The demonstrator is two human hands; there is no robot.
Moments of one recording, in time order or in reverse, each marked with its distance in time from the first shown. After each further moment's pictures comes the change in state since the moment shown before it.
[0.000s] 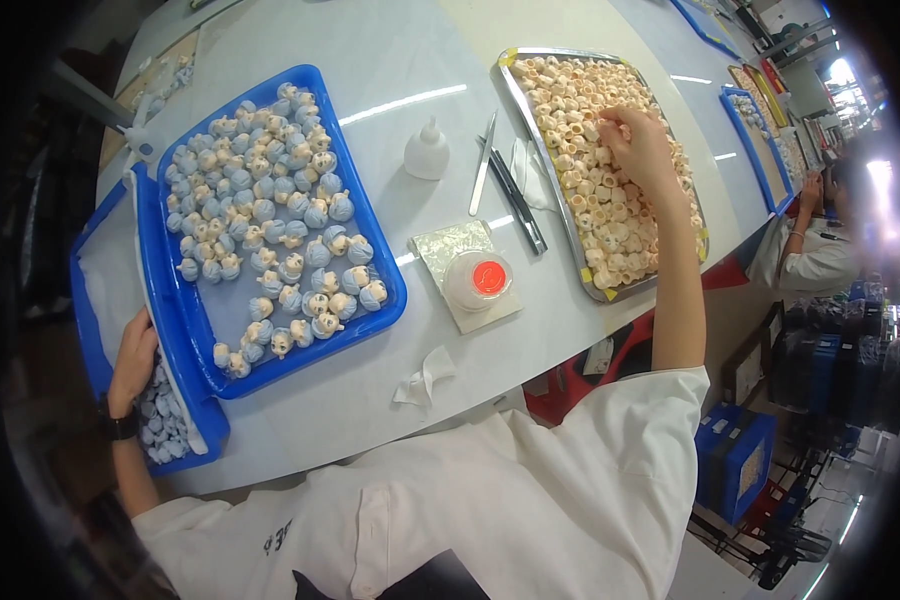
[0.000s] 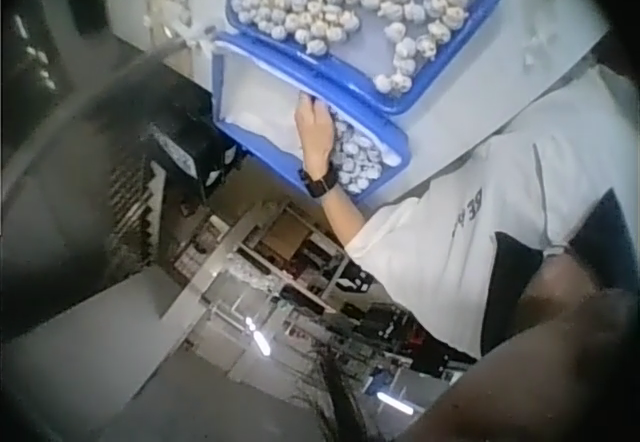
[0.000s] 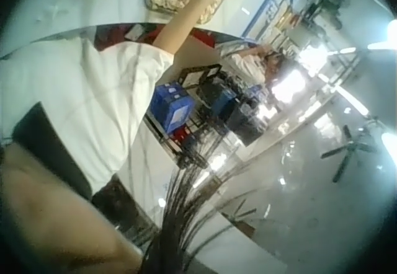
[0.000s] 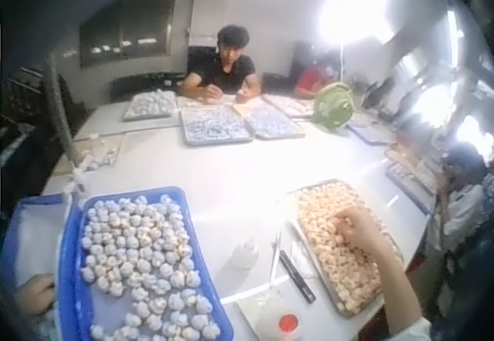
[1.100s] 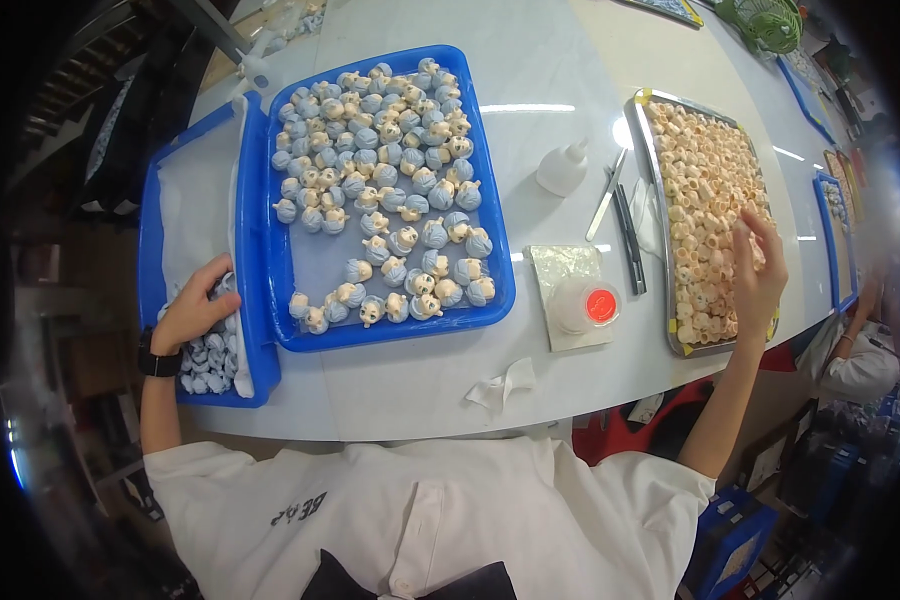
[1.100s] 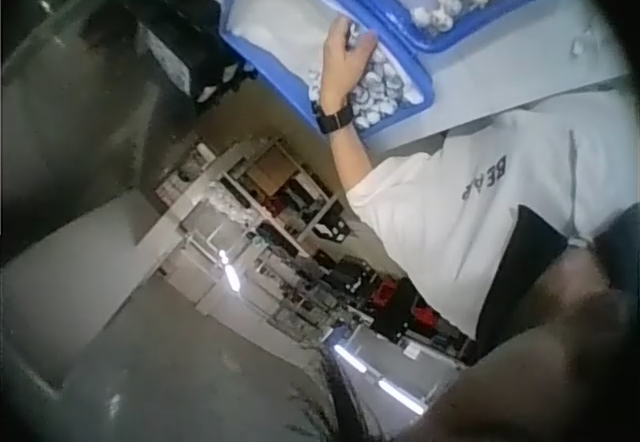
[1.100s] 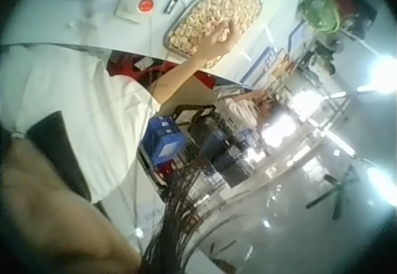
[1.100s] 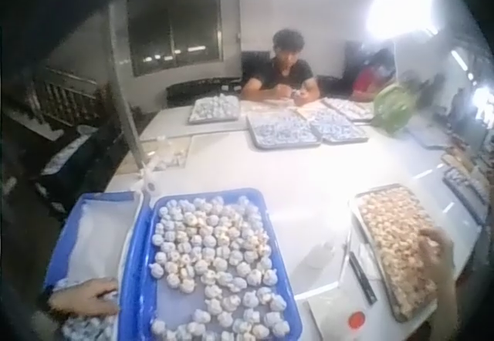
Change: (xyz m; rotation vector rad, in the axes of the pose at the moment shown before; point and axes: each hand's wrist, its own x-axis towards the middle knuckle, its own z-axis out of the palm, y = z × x) left_hand -0.026 -0.010 0.003 -0.032 -0.017 0.235; right_hand -0.065 -0.017 -0.017 0.230 0.286 -0.024
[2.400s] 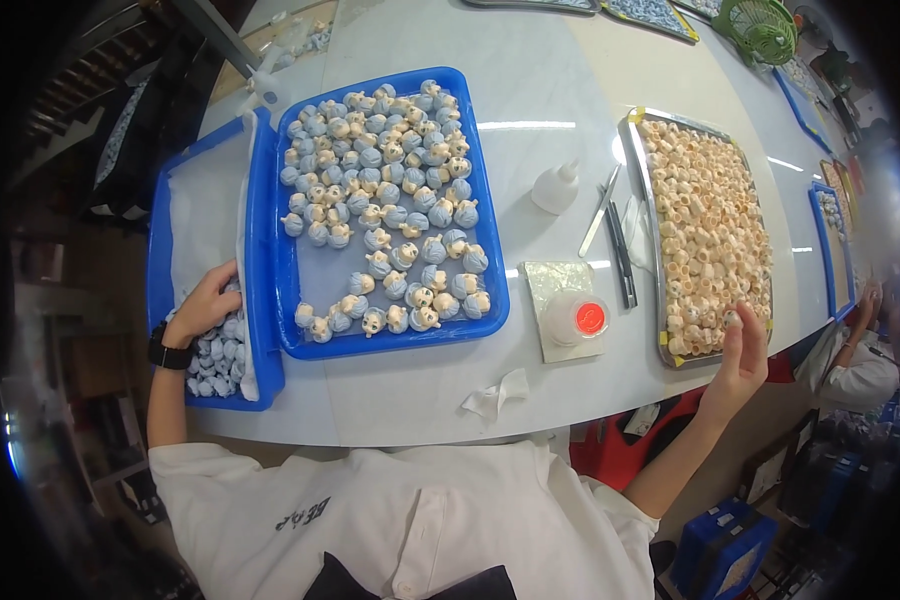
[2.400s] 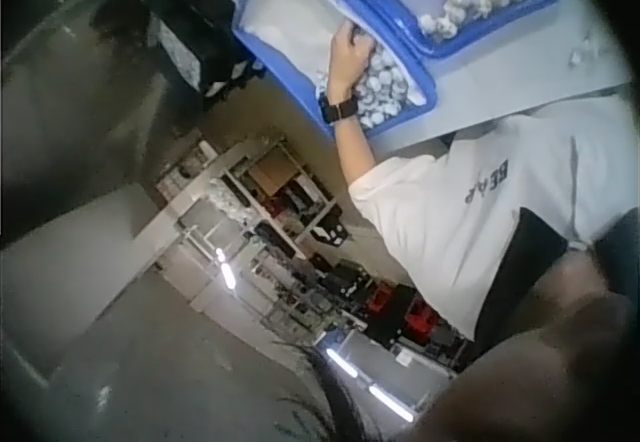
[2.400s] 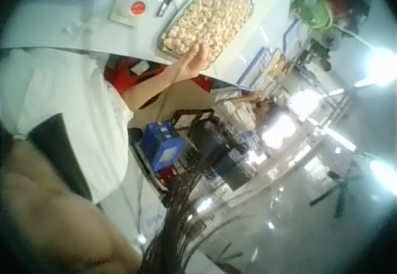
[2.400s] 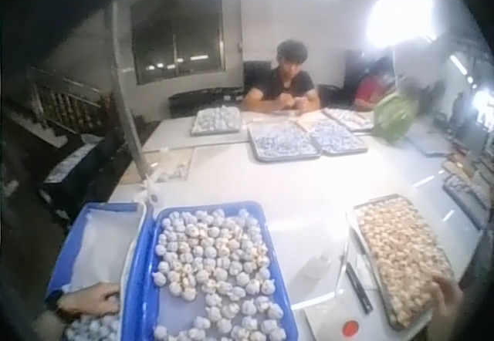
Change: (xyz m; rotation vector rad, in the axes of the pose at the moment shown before) left_hand 0.010 -0.006 -0.002 -0.174 -0.015 -0.212; right_hand -0.082 -0.042 -0.021 0.394 0.209 0.337
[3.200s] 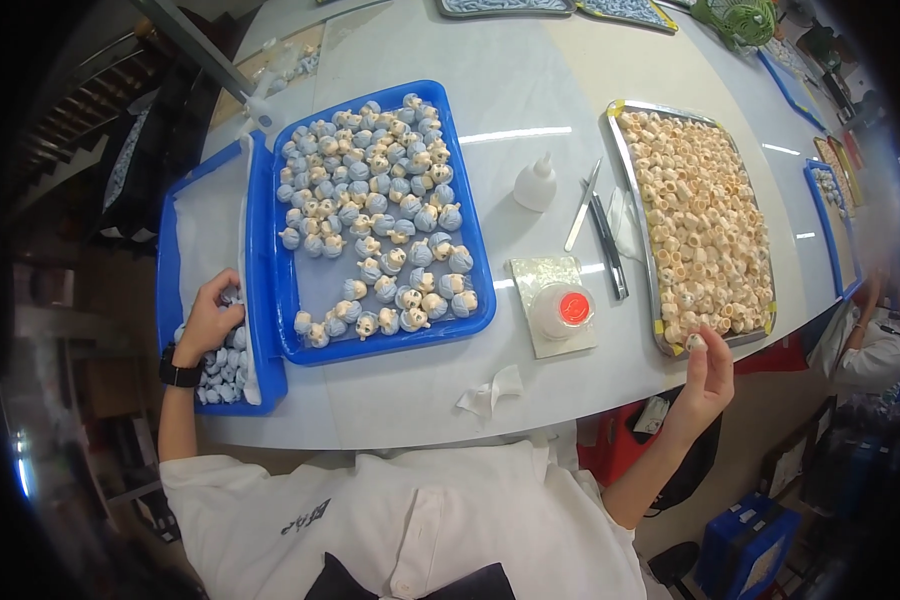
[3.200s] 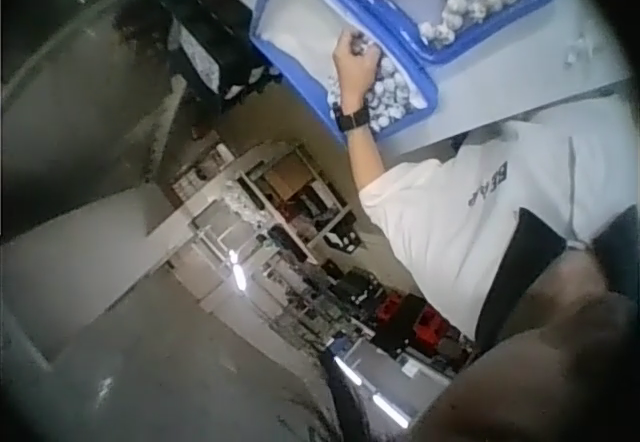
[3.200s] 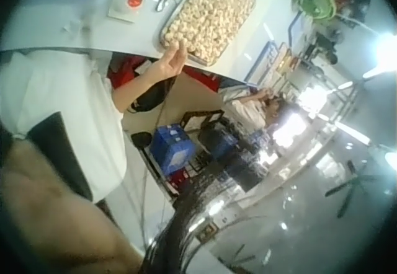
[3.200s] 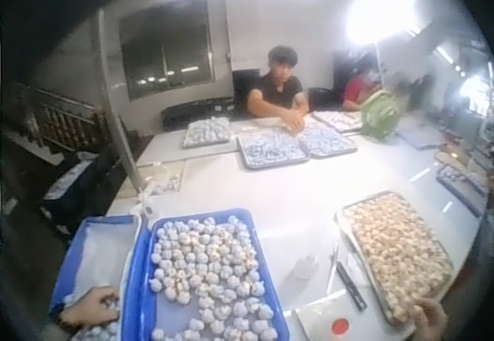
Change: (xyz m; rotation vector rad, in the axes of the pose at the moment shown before) left_hand -0.008 -0.005 0.007 0.167 0.277 0.105; right_hand -0.055 0.003 0.010 0.165 0.081 0.097
